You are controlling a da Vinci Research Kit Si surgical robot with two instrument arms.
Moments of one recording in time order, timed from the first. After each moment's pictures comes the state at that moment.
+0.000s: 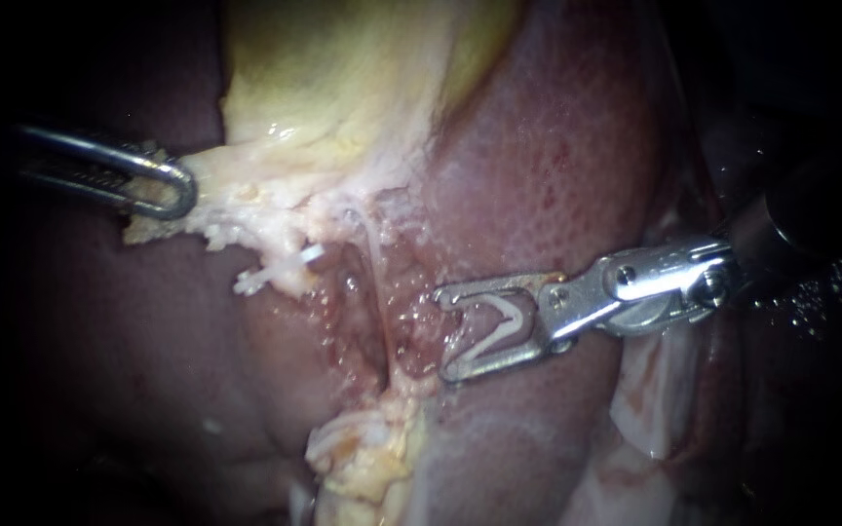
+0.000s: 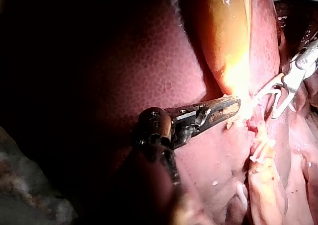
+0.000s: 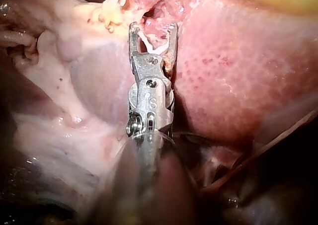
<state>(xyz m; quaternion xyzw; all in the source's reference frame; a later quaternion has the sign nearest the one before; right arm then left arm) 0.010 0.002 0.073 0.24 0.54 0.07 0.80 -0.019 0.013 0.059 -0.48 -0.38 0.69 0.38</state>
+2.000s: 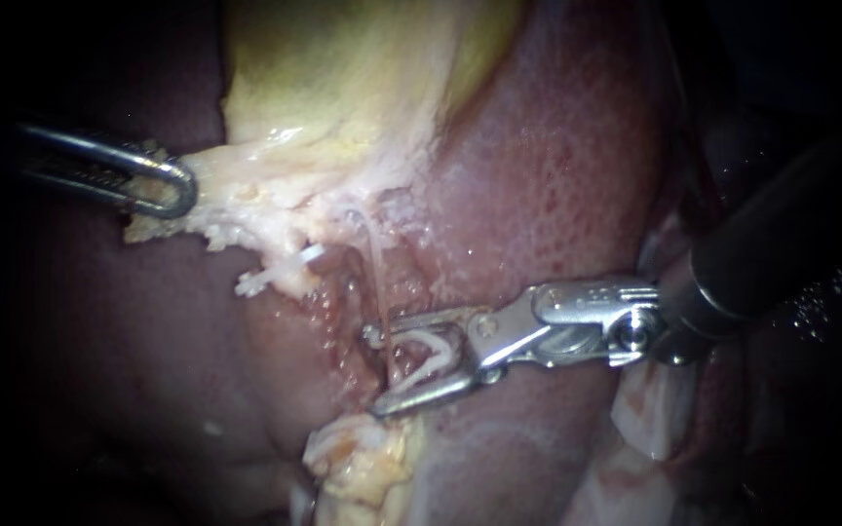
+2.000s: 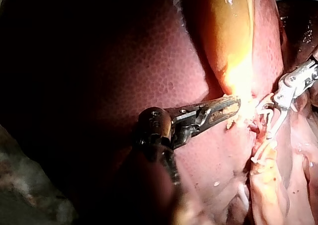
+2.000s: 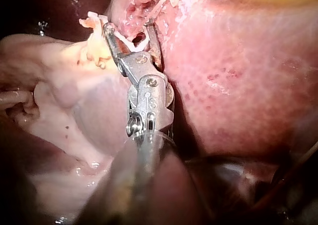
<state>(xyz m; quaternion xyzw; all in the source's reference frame) 0.018 -0.001 0.074 0.32 0.57 0.14 0.75 -0.019 0.013 0.060 -0.48 -0.38 0.69 0.38</state>
